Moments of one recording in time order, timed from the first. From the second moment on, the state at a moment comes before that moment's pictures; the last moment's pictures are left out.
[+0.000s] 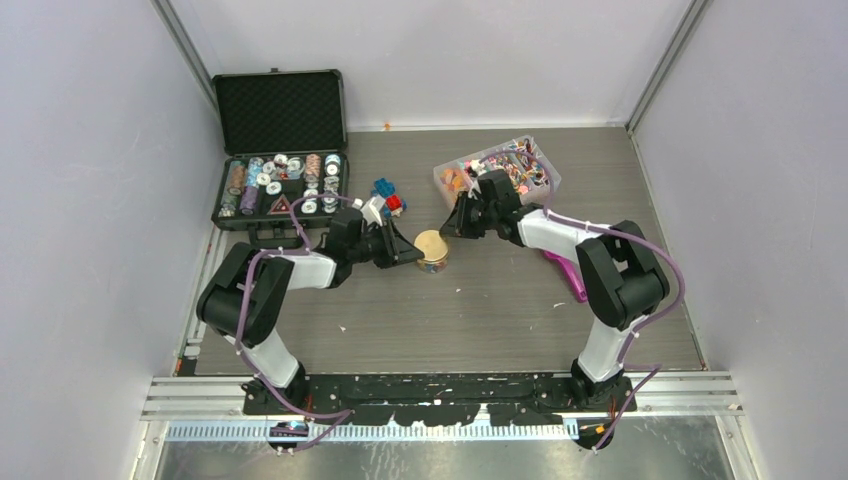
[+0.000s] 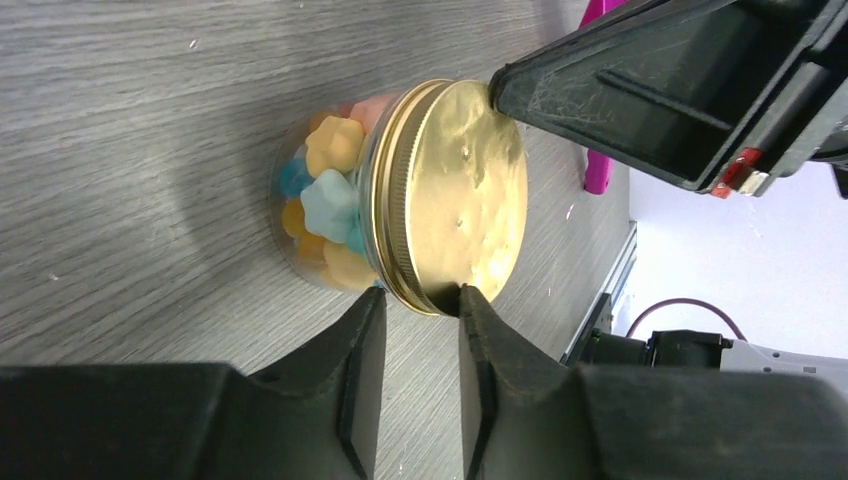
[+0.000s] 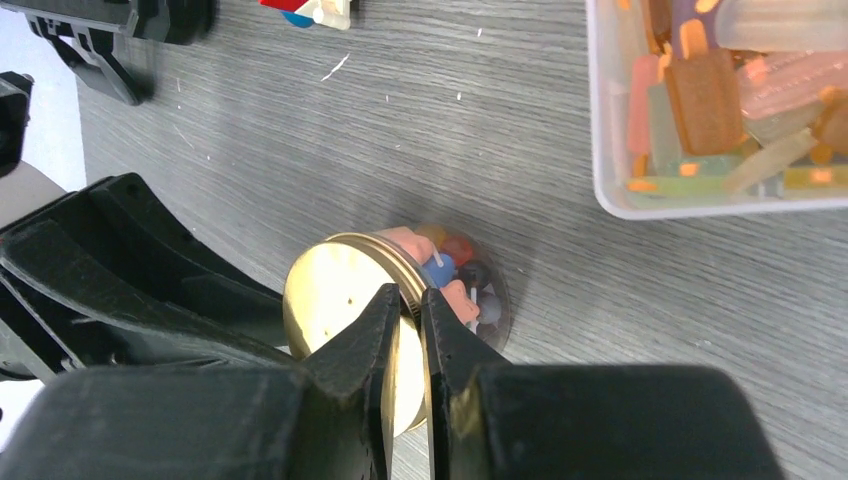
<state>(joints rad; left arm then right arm) -0.41 1.69 0.65 0.49 0.58 -0.79 0.49 1.80 1.10 -0.04 -0.34 0.59</state>
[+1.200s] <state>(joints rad) -0.35 1.15 1.13 -0.36 0.47 -0.44 0.37 1.14 1.20 -0.59 -0.05 0.44</state>
